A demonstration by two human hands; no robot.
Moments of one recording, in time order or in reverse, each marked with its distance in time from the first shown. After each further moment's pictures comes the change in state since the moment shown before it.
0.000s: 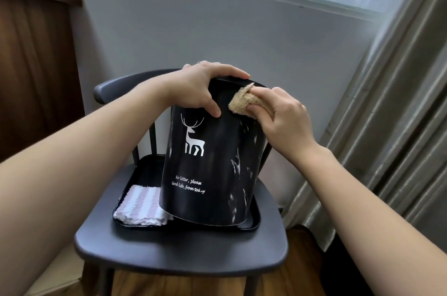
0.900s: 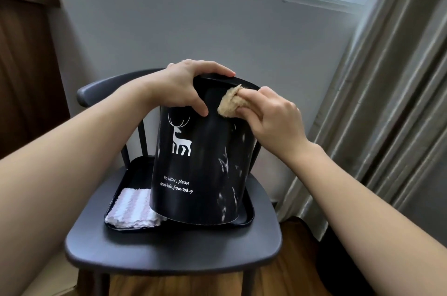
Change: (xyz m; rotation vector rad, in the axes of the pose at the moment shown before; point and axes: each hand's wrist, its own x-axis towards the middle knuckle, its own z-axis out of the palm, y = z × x) left_hand 0.003 0.000 0.004 -0.146 -0.027 -0.020; right_hand -0.010 -0.002 -0.008 -0.130 0.062 -0.087
